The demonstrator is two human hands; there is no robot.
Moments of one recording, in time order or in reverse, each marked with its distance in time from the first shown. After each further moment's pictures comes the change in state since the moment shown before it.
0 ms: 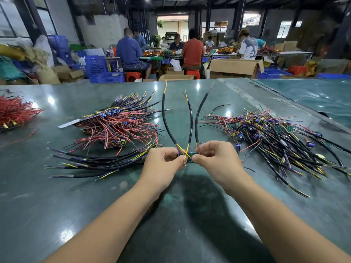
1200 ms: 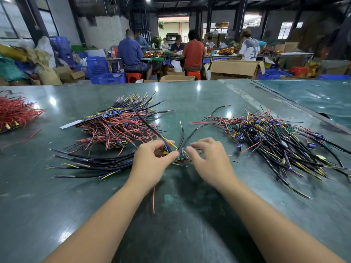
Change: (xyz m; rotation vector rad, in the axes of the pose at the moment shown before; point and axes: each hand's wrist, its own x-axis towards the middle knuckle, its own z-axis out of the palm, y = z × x) left_hand 0.009 0.001 -0.023 0.181 0.143 0.106; right_hand 0.010 0.004 0.013 -0.424 -0.004 -0.247
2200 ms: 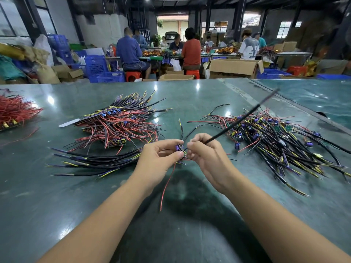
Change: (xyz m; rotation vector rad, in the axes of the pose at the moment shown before) left_hand -0.011 0.012 0.007 -0.309 -0.150 -0.023; right_hand -0.009 -0.021 -0.009 1.169 -0.119 0.193
